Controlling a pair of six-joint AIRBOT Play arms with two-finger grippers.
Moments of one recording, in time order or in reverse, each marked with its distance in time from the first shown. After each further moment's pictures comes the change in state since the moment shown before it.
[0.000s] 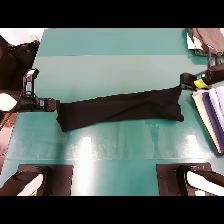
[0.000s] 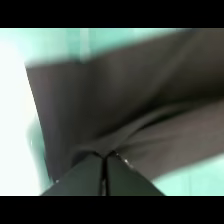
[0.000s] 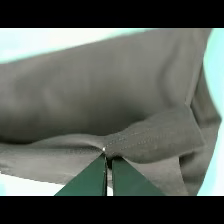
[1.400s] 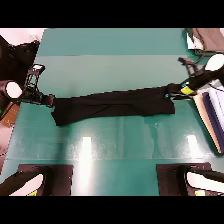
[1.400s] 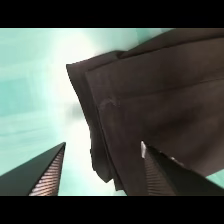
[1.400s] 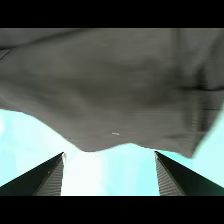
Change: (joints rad) left arm 0.001 -0.155 0.142 0.271 -0.058 0.074; right arm 0.044 -0.087 -0.045 0.003 0.096 -0.082
